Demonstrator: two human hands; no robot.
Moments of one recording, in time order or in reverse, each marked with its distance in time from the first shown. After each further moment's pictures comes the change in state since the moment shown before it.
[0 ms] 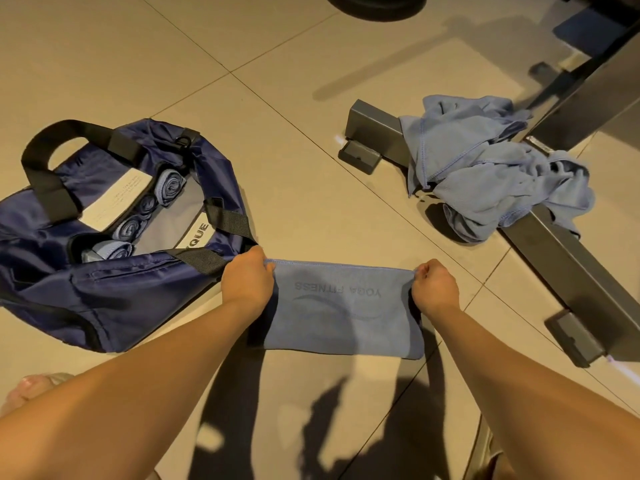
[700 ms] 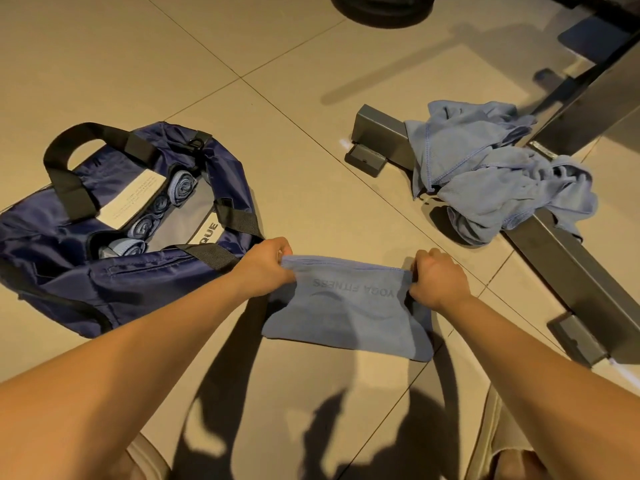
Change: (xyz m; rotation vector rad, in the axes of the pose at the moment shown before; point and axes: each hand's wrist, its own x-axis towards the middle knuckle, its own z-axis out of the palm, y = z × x) left_hand 0.012 0.012 -0.041 -0.323 -0.483 0.119; right_hand -0.005 -0.030 -0.028 -0.730 -0.135 -0.360
